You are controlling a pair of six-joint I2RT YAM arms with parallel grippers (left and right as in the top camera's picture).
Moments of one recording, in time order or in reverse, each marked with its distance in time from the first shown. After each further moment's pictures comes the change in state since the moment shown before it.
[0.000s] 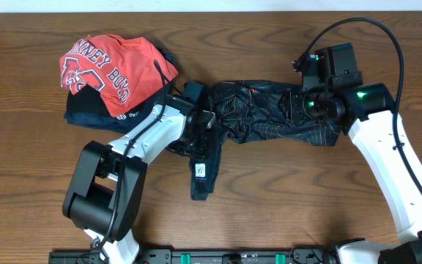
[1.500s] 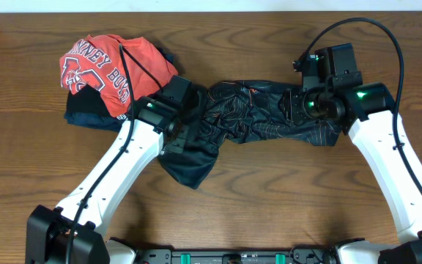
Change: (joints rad) left arm -0.003 -0.319 0.042 -0.235 -0.547 -0.102; right arm 0.000 0.000 0.000 -0.002 0.000 0.000
